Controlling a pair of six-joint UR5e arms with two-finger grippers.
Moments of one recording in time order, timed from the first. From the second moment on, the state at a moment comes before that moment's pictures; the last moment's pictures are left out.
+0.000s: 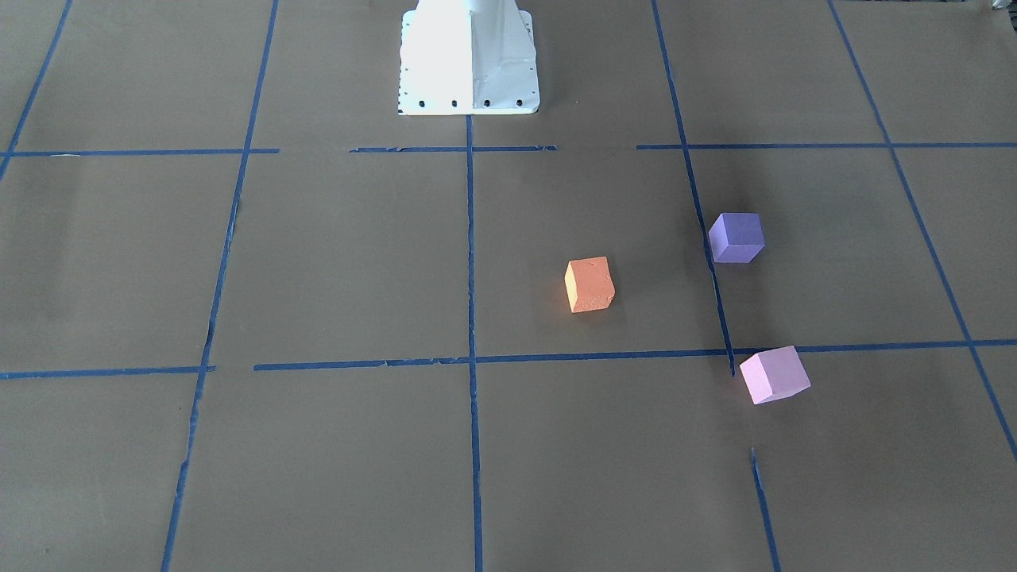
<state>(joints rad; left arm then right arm) -1.58 -1.61 -1.57 -1.51 -2.35 0.13 1.53 -1.68 1.76 -1.56 2.34 0.04</state>
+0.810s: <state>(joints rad) -1.54 -1.71 -1.63 -1.51 -2.35 0.02 1.53 -1.68 1.76 -1.56 2.34 0.04</state>
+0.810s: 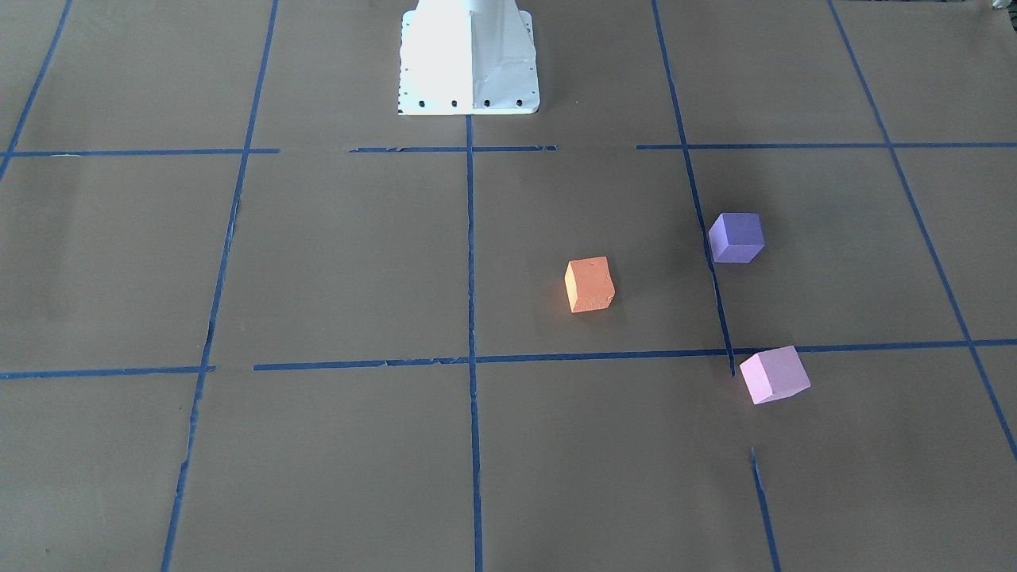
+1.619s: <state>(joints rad) -1.14 -1.94 -1.84 -1.51 -2.26 -0.54 1.53 -1.68 1.76 -1.56 2.34 0.04</state>
